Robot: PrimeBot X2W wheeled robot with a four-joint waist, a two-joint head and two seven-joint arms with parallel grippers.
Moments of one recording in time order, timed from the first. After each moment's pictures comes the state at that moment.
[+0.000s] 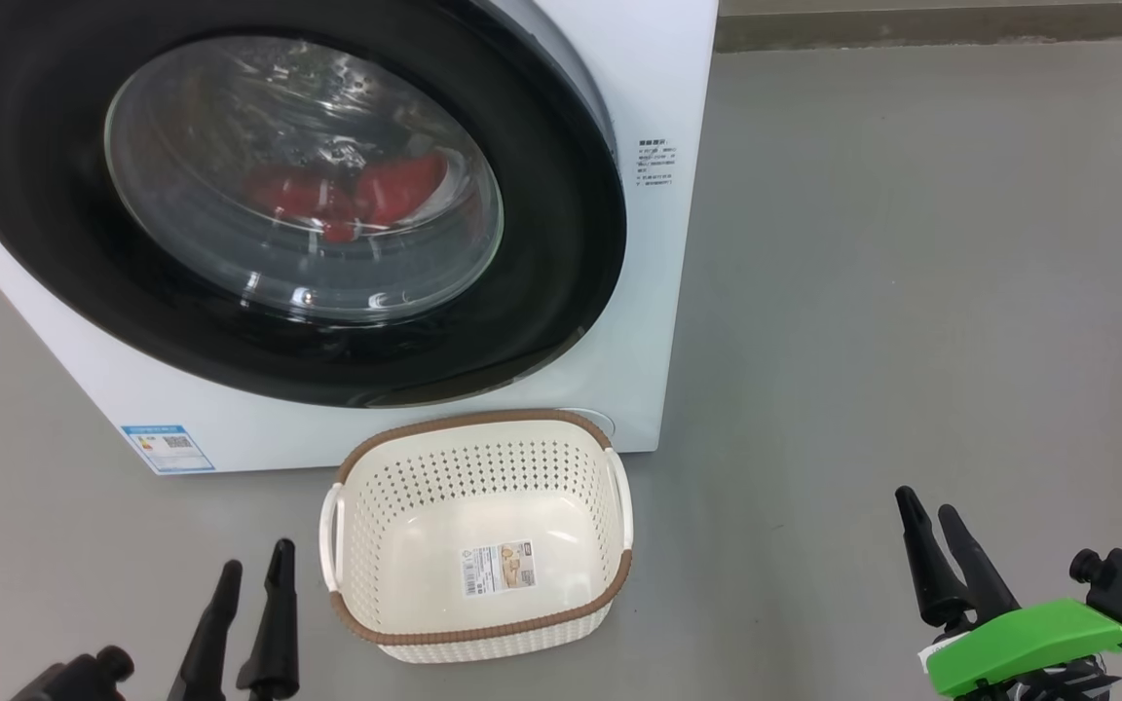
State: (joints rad) left arm 0.02 0.03 0.03 0.14 -0.72 -0.10 -0.10; right arm -0.02 -0.08 0.02 0.30 0.91 0.13 -0.10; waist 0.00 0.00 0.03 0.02
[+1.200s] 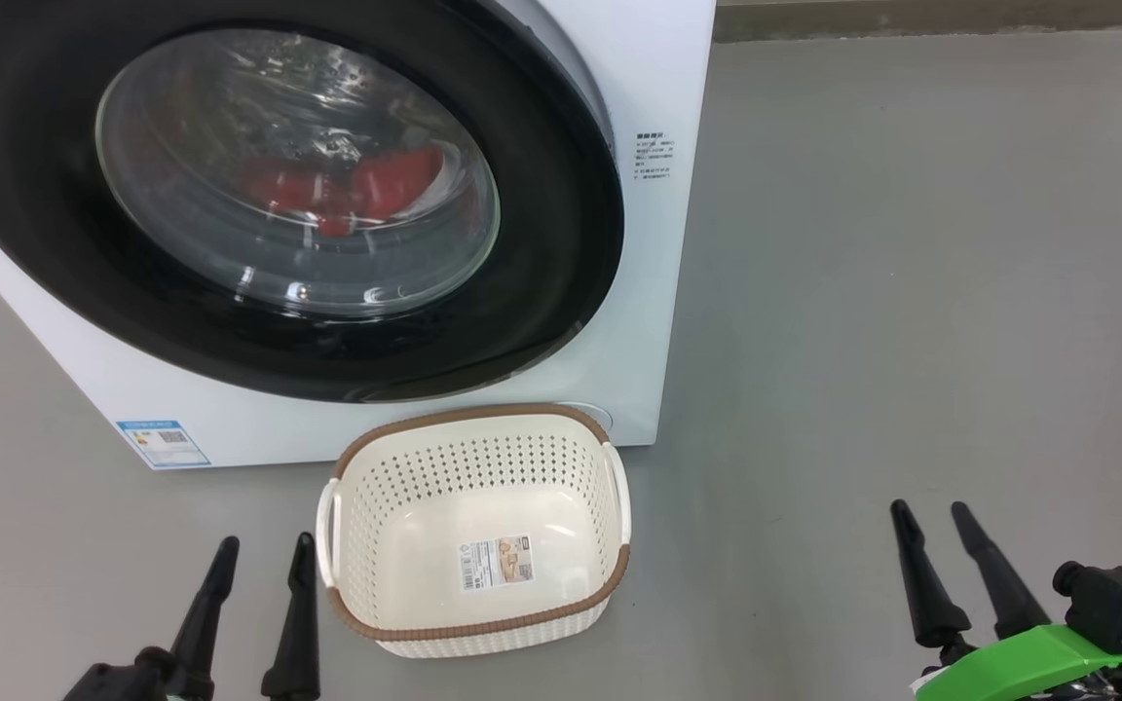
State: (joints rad) left arm 0.04 0.04 0.01 0.07 -0.32 -0.10 -0.21; right arm 0.02 -0.09 0.02 0.27 0.57 0.13 -0.21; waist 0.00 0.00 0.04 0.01
